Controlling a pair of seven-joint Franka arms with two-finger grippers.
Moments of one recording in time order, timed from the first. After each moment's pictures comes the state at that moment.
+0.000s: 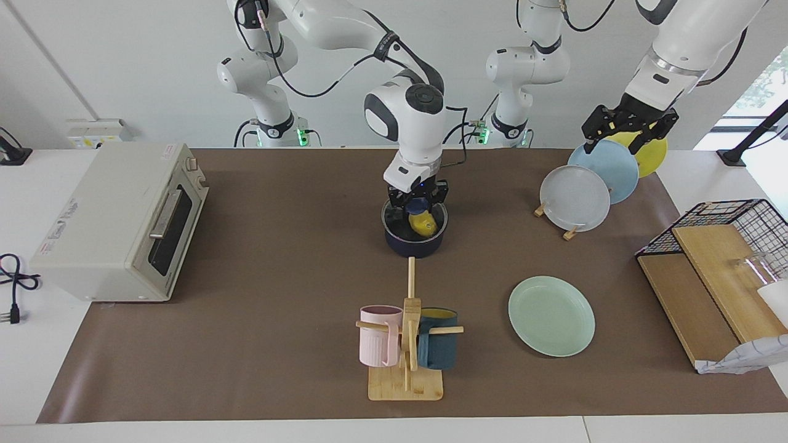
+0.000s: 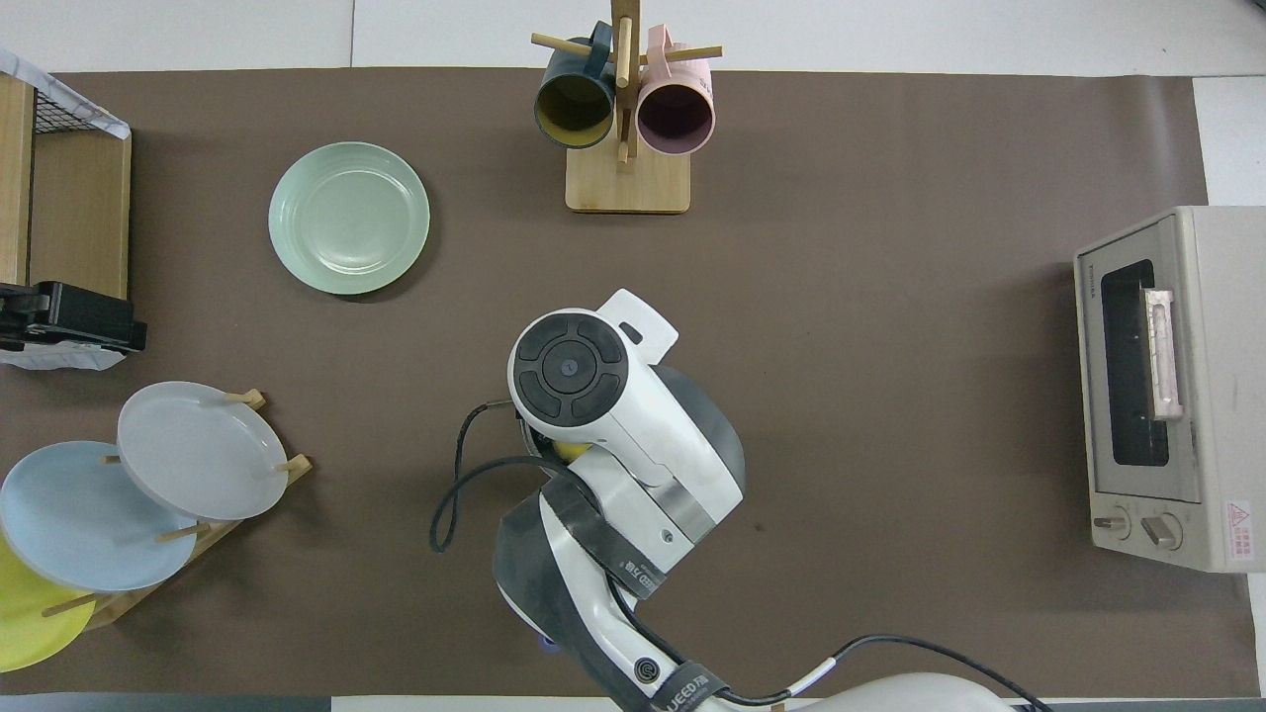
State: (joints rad) left arm -0.08 -0.06 -0.01 -1.58 -0.03 1.48 0.00; right arm 0.75 0.36 -0.04 -1.66 0.04 2.03 0.64
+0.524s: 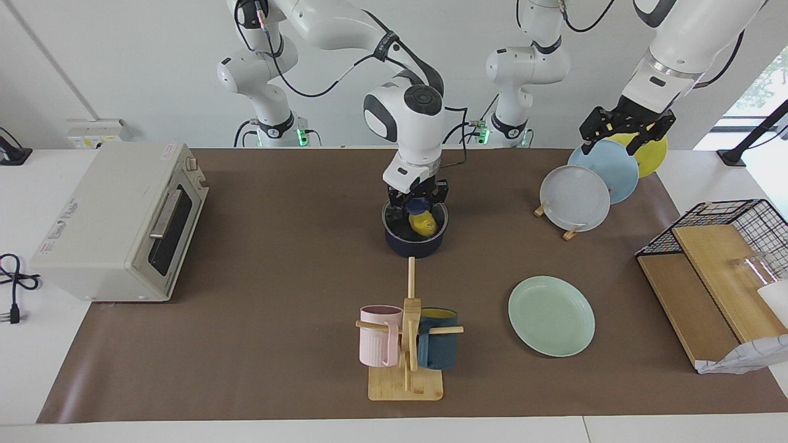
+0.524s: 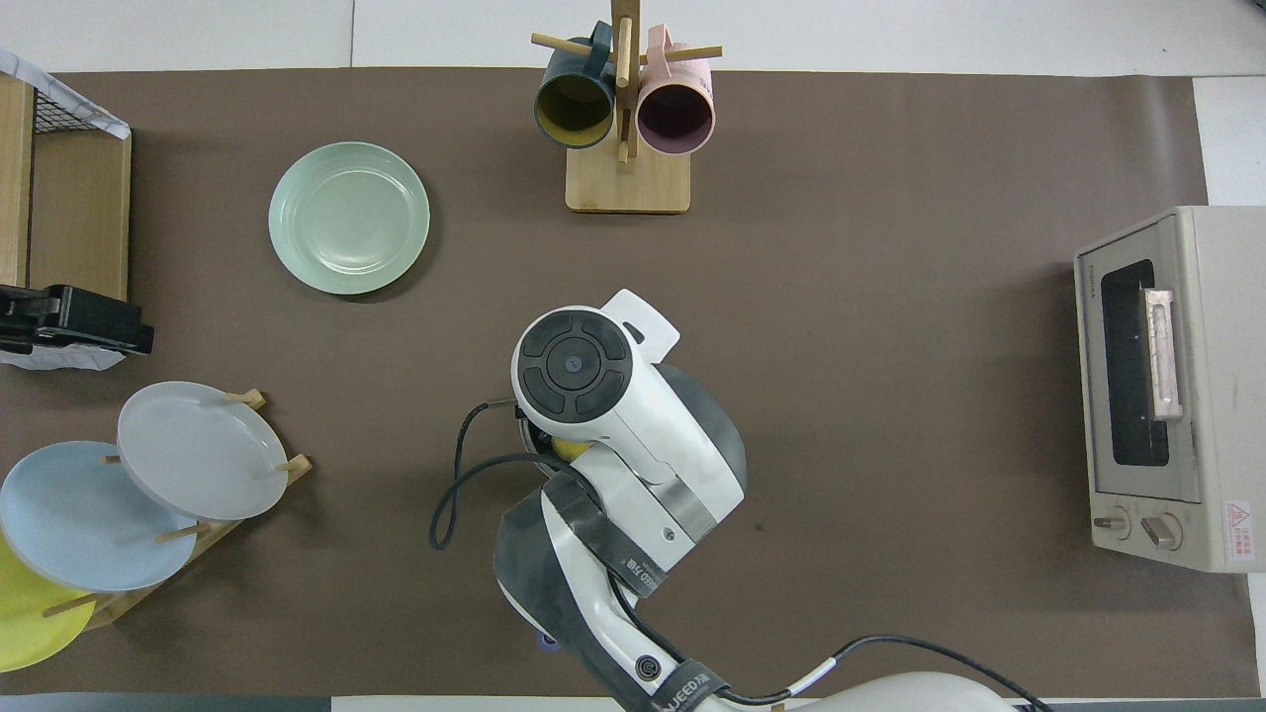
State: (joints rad) left arm -0.08 -0.07 -0.01 -1.59 -0.03 1.48 0.00; right arm 0.75 0.36 -0.04 -1.66 0.05 2.03 0.64
